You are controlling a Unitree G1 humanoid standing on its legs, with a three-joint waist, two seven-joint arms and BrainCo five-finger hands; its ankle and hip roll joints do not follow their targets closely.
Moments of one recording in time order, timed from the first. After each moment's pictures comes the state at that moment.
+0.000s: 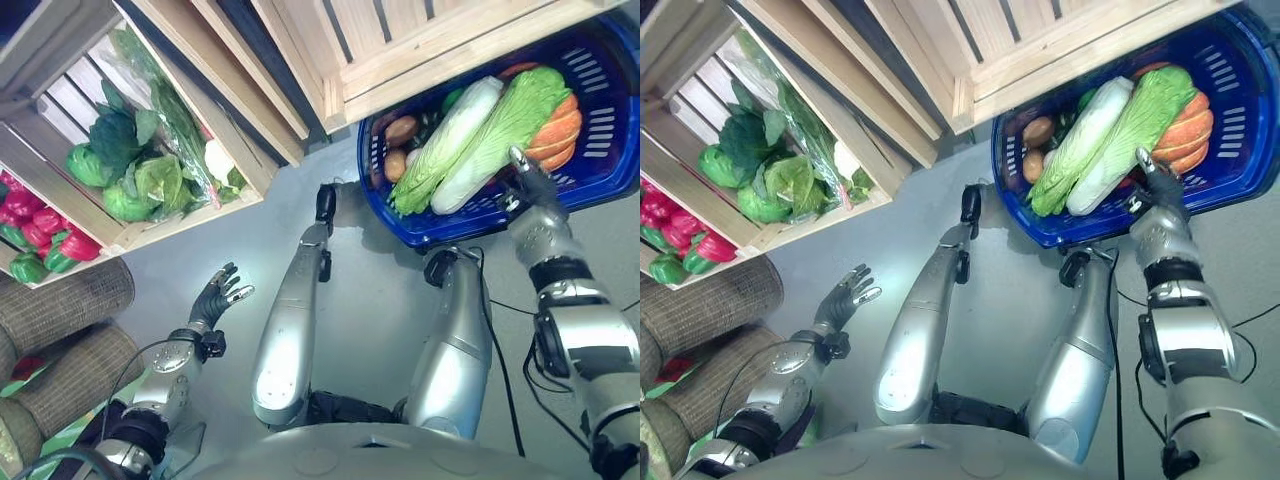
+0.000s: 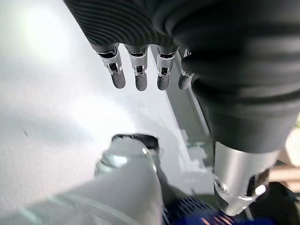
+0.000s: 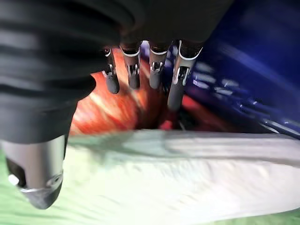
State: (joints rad) left arm 0.06 0.46 -0.30 0.51 -0.65 -0.20 -0.08; right arm -0.68 -0.53 0.04 1.04 0.84 -0.08 -0.31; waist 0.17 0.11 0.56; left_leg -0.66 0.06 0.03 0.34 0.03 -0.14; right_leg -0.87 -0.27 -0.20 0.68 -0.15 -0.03
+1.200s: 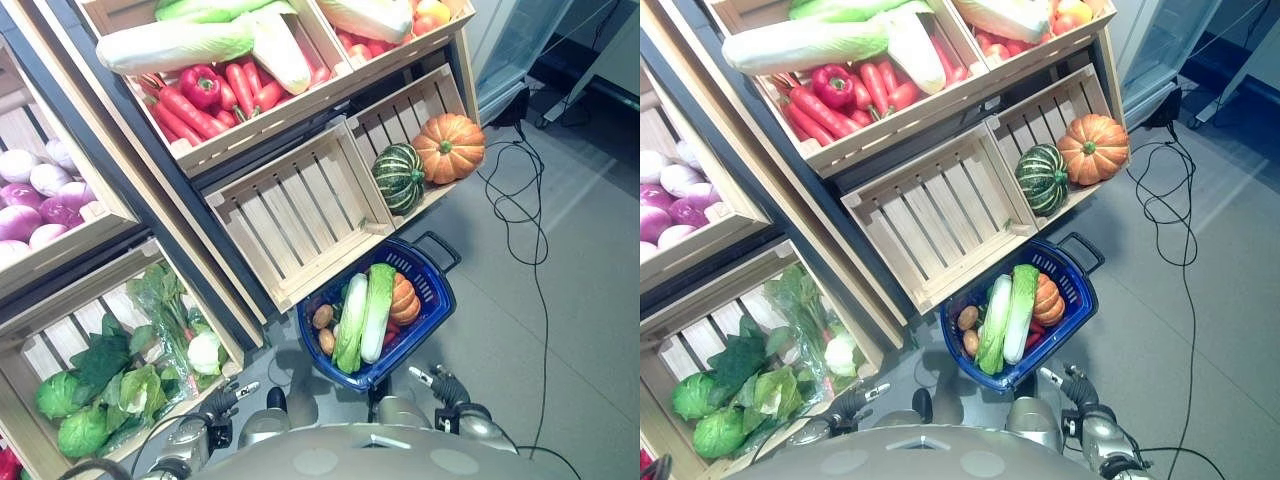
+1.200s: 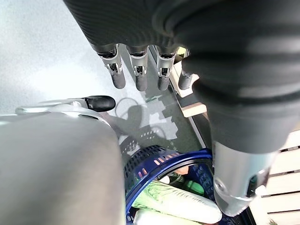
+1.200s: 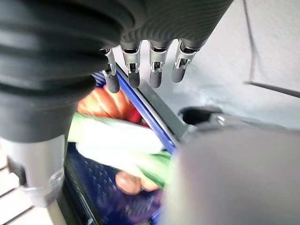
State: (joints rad) left arm 0.08 0.25 -0.16 1.17 -0.38 -0.12 -0.19; right arm 0.08 -0.24 0.17 1.15 0.30 -0.16 0.06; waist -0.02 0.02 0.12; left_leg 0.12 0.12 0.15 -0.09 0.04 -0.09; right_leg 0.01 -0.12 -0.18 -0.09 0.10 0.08
